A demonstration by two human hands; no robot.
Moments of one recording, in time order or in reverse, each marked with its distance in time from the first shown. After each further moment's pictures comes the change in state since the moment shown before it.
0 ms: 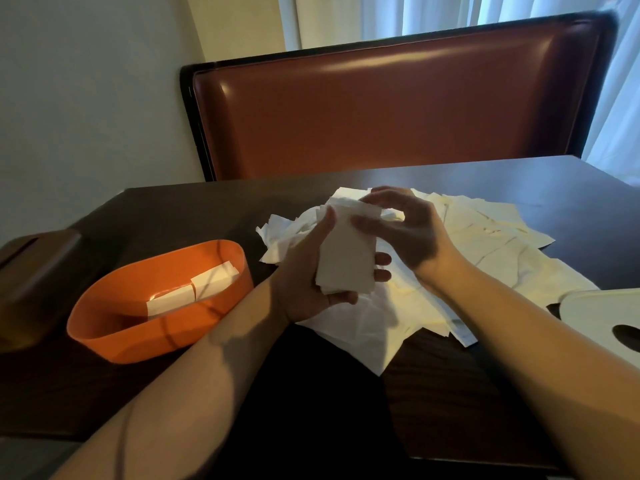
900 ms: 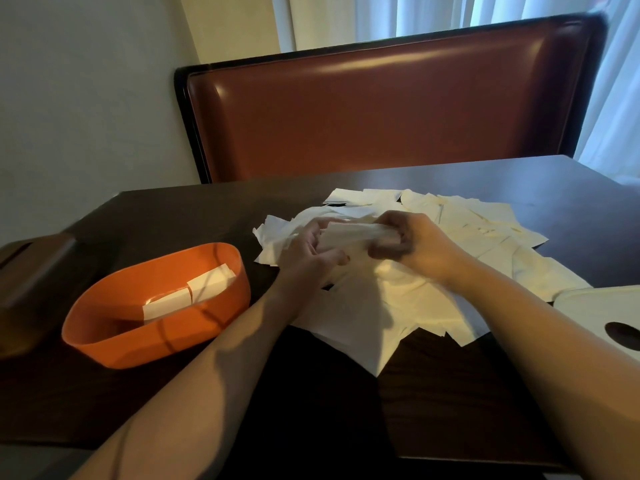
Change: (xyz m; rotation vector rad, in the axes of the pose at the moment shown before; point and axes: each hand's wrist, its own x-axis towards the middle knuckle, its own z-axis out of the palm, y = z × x) left_hand 0.010 -0.005 -0.001 0.607 0.487 0.324; right_hand 0.006 0.028 -0.028 -0.230 -0.312 0.008
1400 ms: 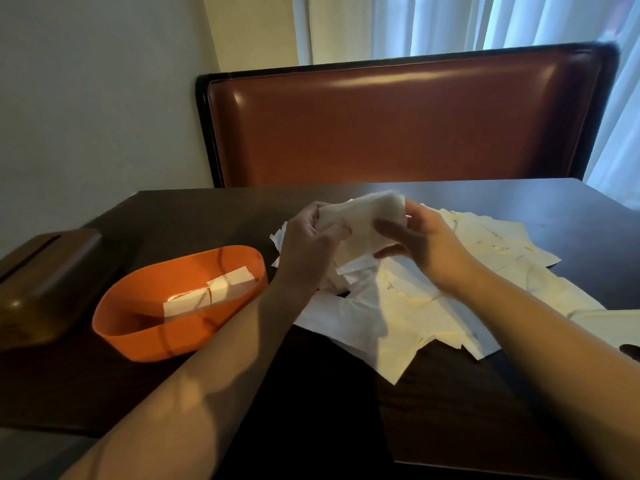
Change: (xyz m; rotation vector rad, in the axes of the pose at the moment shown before) left_hand -0.005 0.031 -0.017 0.009 0.212 0.135; right_hand 0.000 -0.043 0.010 0.366 0.048 -0.048
